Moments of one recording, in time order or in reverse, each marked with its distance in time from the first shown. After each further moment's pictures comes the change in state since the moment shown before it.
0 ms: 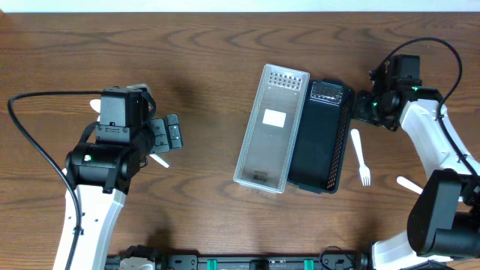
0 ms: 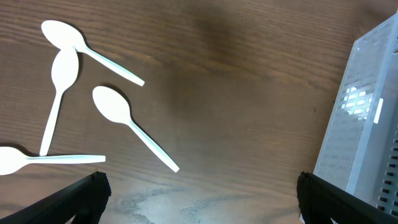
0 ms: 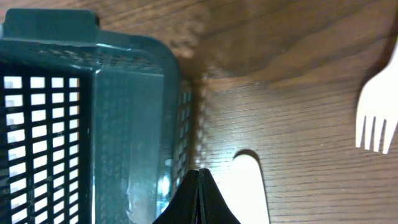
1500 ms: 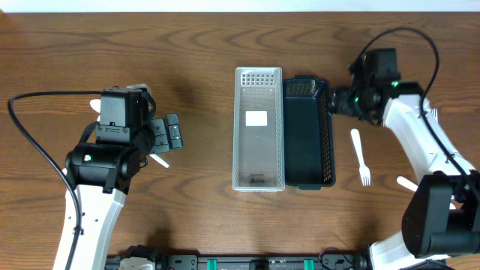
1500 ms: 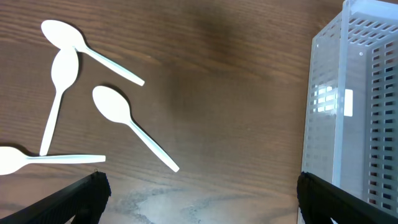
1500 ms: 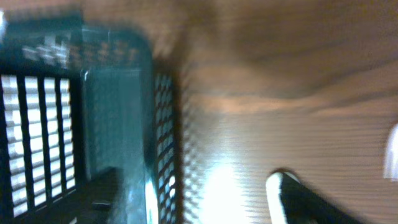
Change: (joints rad) left arm 0.000 0.000 0.000 0.000 0.000 0.000; right arm 0.119 0.003 0.098 -0.030 0.076 -0.013
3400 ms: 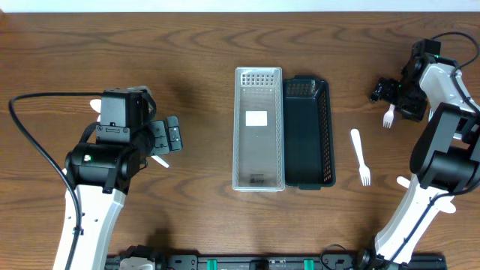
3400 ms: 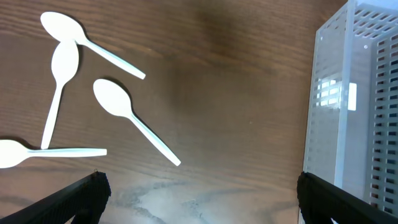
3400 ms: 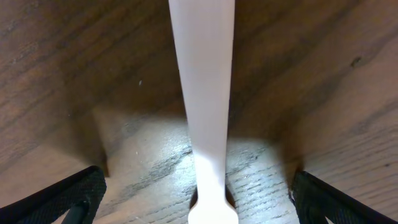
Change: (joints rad) left arm 0.000 0.000 0.001 -0.023 0.000 0.000; right arm -0.317 0.514 0.383 -0.174 0.099 0.037
